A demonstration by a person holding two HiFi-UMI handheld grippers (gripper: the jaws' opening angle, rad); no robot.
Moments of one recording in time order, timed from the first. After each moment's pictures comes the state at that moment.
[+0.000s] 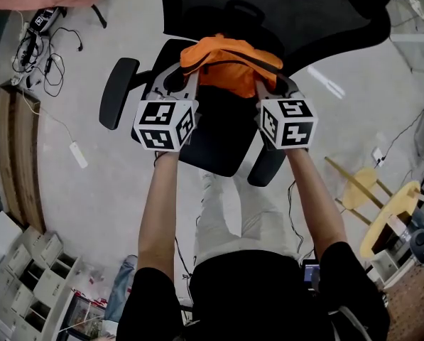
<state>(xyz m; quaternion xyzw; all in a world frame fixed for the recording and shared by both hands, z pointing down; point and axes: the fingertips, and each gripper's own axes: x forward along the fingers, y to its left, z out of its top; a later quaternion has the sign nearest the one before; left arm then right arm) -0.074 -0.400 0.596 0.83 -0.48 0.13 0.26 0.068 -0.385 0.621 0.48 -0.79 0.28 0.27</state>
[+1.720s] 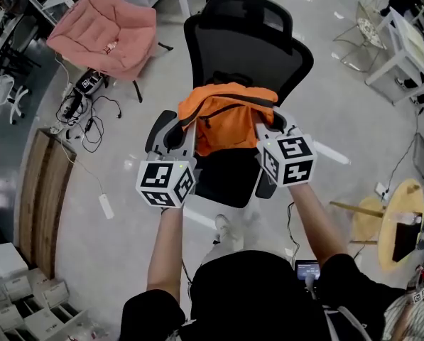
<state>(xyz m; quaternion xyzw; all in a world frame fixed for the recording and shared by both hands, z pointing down) -0.113 -0.237 0.290 0.85 -0.51 0.02 0.12 0.032 -0.261 0.312 0.51 -0.84 0.12 0.13</state>
